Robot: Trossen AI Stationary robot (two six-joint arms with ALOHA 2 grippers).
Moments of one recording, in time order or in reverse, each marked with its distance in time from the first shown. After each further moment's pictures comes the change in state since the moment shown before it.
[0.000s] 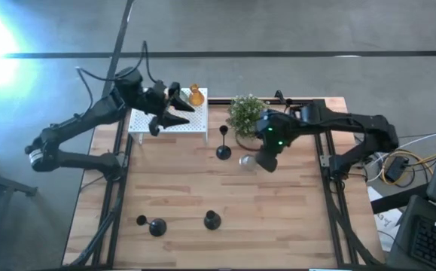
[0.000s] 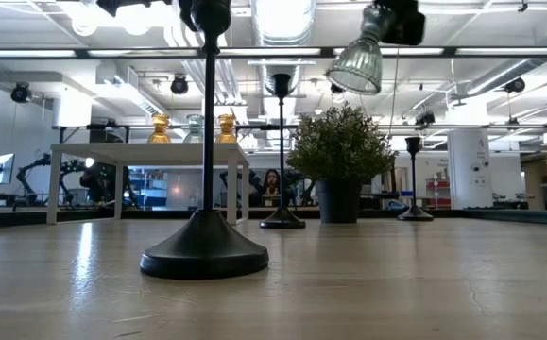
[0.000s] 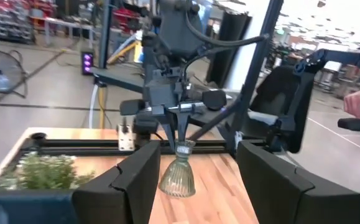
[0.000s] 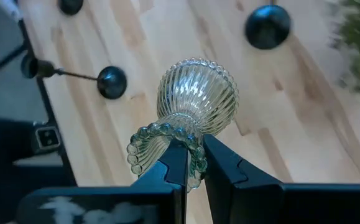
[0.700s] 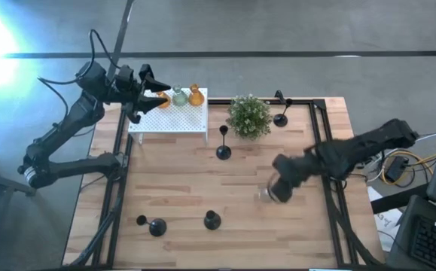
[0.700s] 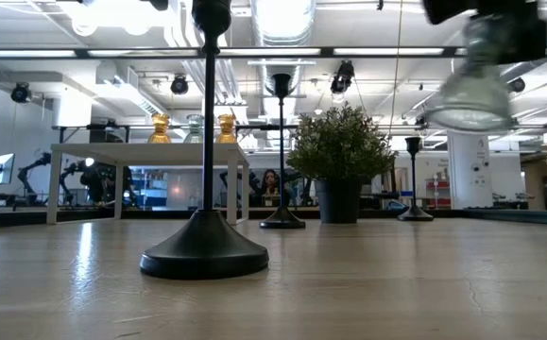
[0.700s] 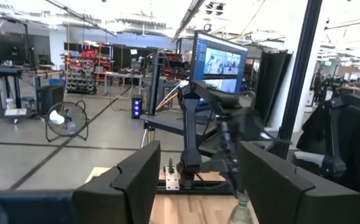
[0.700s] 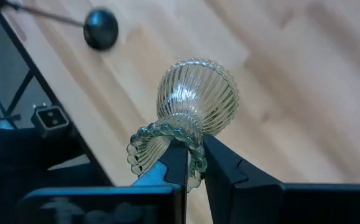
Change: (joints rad) left arm 0.216 -0.176 -0.015 0.079 0.000 -0.095; right arm 0.344 -0.265 -0.492 0.234 0.109 0.606
